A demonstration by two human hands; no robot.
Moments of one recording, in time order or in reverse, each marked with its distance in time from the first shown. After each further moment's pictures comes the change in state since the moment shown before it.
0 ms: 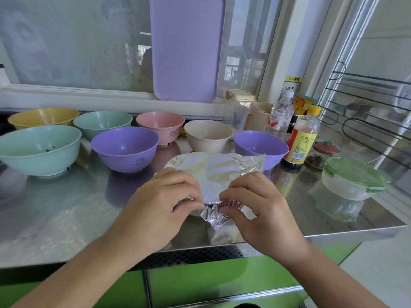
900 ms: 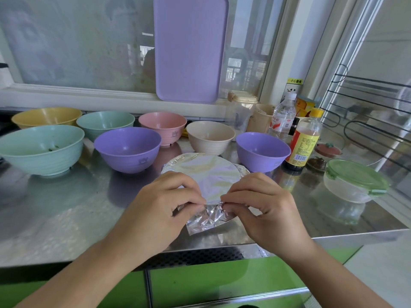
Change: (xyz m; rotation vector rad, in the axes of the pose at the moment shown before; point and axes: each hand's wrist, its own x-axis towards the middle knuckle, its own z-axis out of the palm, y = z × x) left_hand -0.007 -0.002 -0.001 -0.014 0.032 0.018; right_hand 0.008 0.000 -0.005 0.110 0.011 0.003
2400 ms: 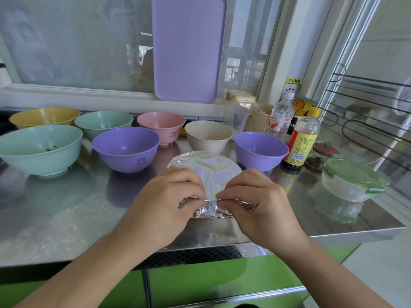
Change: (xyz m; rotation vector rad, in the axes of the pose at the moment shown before) left_hand 0.013 0.004 0.007 0.017 -0.021 -0.040; right_hand 0.006 -0.002 0.004 -0.055 -0.023 0.030
